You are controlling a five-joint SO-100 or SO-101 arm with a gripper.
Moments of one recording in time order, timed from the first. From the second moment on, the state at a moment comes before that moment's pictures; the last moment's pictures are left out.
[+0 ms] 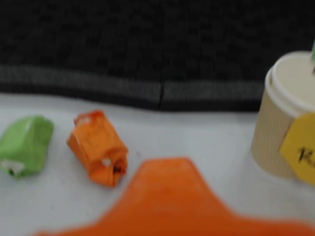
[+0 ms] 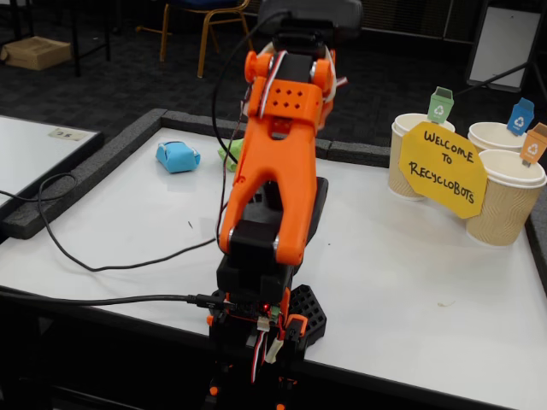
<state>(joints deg) -3.6 186.9 138.9 78.1 -7.5</state>
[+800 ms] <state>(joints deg) -22.7 150.2 115.1 81.8 -7.5</state>
